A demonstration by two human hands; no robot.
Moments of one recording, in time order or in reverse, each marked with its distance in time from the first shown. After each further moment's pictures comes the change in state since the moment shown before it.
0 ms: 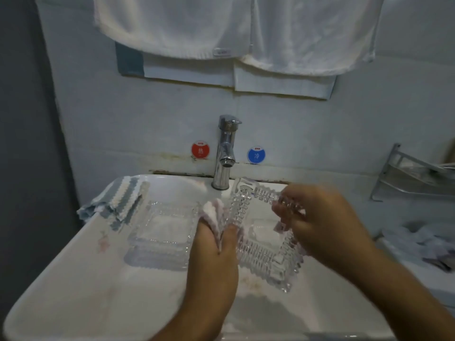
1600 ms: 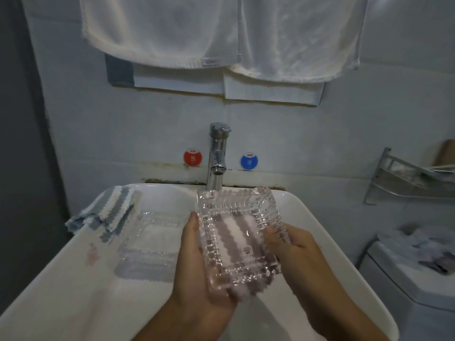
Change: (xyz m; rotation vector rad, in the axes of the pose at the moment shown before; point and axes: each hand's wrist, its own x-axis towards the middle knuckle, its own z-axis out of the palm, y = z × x) left_hand -0.002 0.026 0.003 -0.727 -0.312 -0.438; right_hand -0.032 -0.001 0.039 0.870 -0.089 0.501
